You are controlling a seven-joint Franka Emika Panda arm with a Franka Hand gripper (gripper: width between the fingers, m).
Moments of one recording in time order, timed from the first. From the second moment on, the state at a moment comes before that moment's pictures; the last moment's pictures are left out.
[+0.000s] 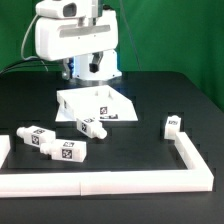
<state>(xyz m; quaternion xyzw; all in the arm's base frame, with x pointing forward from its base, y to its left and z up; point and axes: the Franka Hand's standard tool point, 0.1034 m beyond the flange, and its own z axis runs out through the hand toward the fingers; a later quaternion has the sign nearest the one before) 0.445 -0.054 0.137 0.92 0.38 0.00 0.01</state>
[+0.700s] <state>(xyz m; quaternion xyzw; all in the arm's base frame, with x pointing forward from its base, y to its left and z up) 0.377 -0.069 0.099 0.98 0.21 -0.05 0.03</state>
